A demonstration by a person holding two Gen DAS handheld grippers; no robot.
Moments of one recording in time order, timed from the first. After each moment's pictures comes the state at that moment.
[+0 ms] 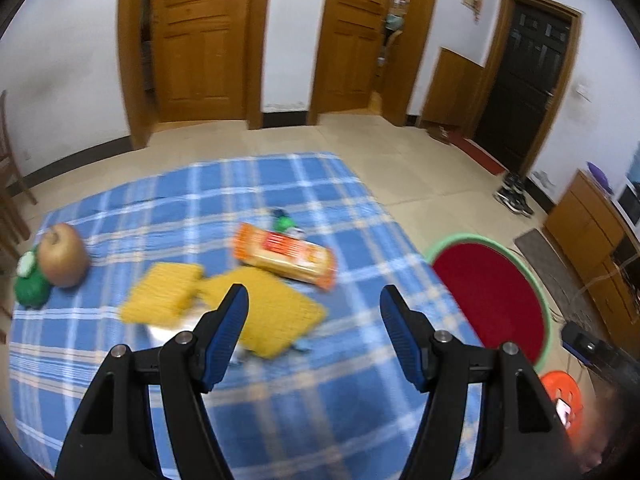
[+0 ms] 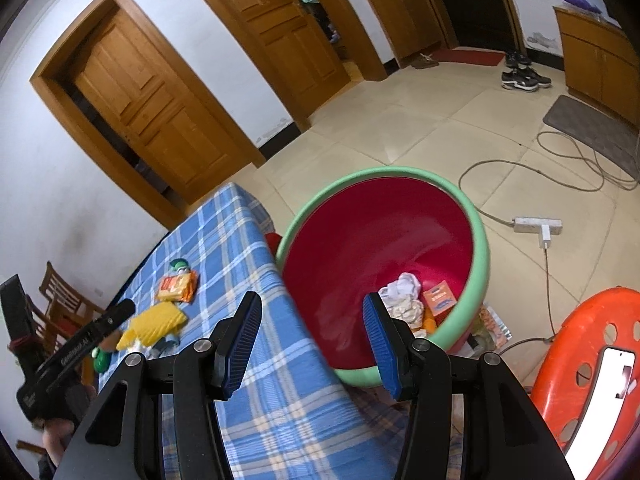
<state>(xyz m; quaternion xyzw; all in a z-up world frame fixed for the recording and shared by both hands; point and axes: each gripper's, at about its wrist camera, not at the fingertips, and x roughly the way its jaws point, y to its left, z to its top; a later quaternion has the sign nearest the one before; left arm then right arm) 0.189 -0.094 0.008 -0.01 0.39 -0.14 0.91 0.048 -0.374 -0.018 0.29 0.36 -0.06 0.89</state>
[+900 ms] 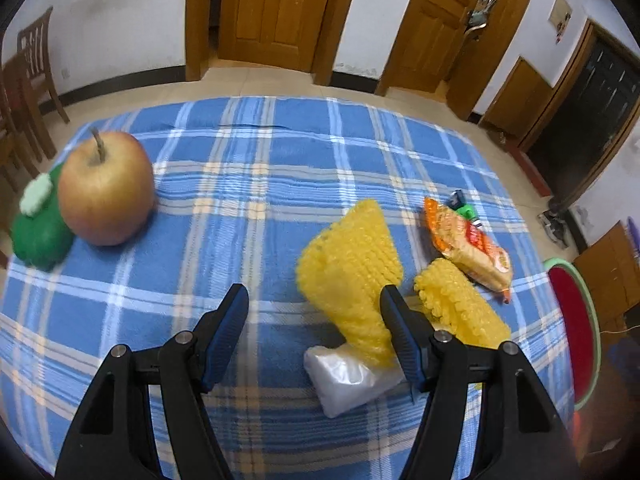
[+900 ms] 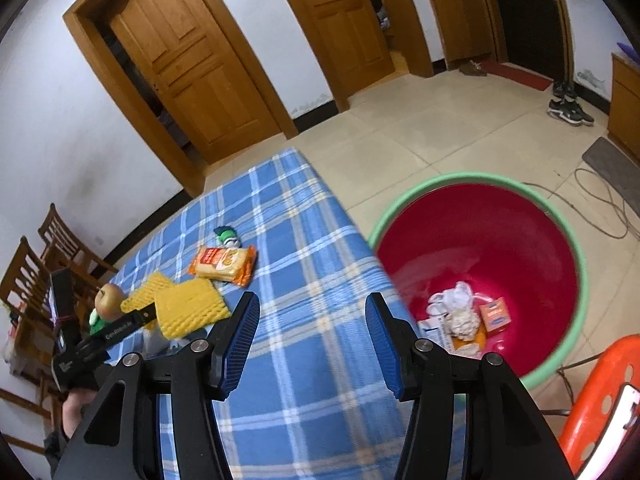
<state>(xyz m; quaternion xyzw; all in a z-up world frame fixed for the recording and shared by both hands) 0.253 0.021 -0.069 -0.09 0.47 -0.07 0.88 0.124 -0.279 -0.014 0.22 0.40 -0.01 0.89</state>
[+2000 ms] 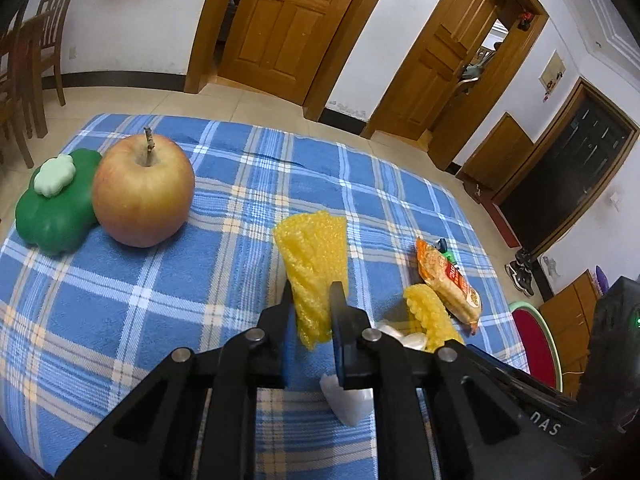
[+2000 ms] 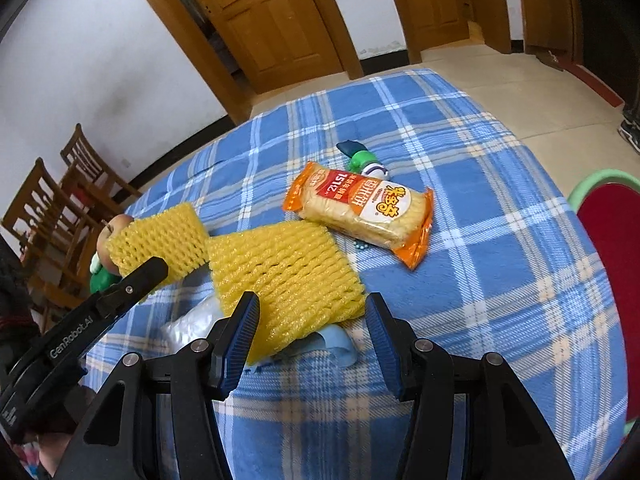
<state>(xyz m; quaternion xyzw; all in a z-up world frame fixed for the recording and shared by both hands) 0.238 0.061 -0.055 -0.18 0.40 -0.08 0.89 0.217 -0.148 -0.069 0.16 0.47 0.10 0.86</state>
